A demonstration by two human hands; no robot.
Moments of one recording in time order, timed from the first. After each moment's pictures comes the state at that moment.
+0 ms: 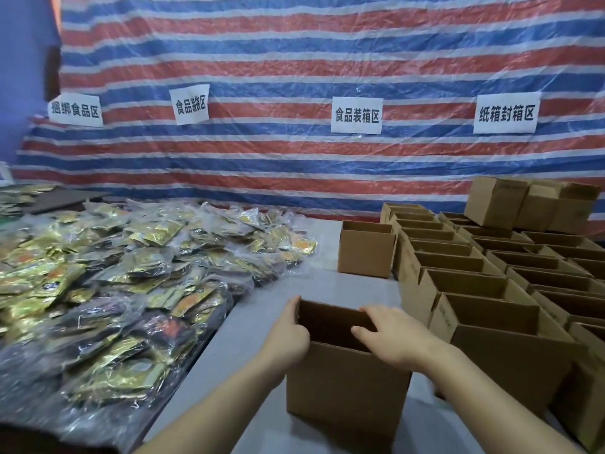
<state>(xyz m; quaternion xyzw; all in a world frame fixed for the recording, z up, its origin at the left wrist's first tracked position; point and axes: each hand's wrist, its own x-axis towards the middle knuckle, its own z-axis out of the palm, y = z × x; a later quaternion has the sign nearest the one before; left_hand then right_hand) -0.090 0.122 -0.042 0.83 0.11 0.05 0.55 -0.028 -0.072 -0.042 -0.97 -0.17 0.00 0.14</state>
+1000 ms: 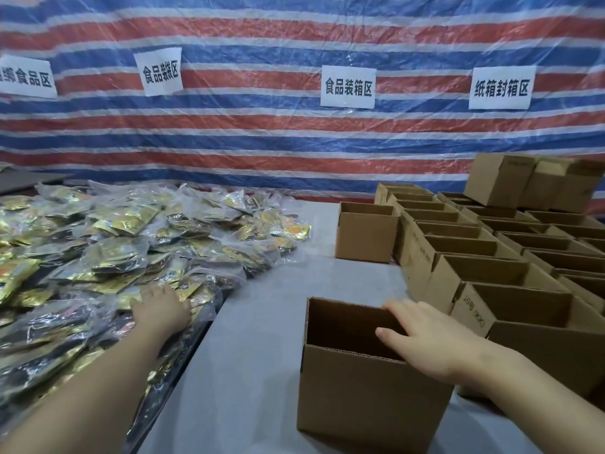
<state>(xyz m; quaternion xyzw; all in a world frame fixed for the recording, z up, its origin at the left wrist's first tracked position) 0.053 0.379 -0.139 0.96 0.29 0.00 0.01 -0.024 -0.074 -0.038 -0.98 -0.17 0.00 0.10</state>
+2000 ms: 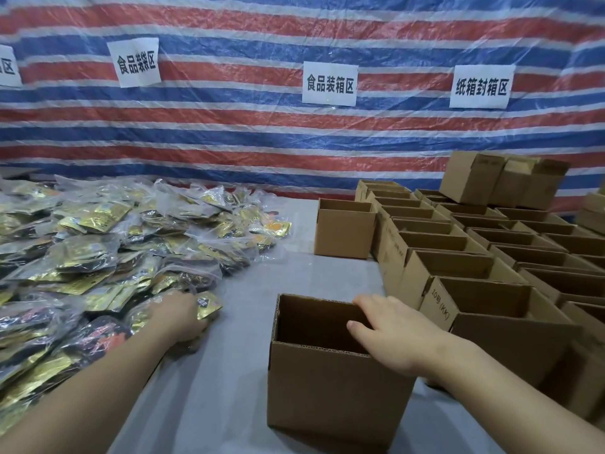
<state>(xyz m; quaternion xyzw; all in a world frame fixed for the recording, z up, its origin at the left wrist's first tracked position) 0.068 0.317 -0.144 0.99 0.12 0.03 -0.04 -0.028 -0.076 -0.033 -0.98 -0.18 0.01 0.10</state>
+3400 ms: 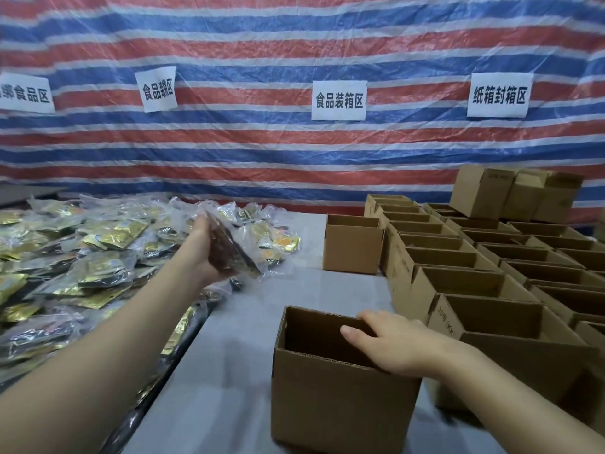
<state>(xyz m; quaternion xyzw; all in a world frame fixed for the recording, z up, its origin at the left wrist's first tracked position) 0.043 0.246 0.029 0.48 0.22 0.05 0.85 -0.017 -0.070 -0.020 -0.98 -0.14 0.09 0.10</state>
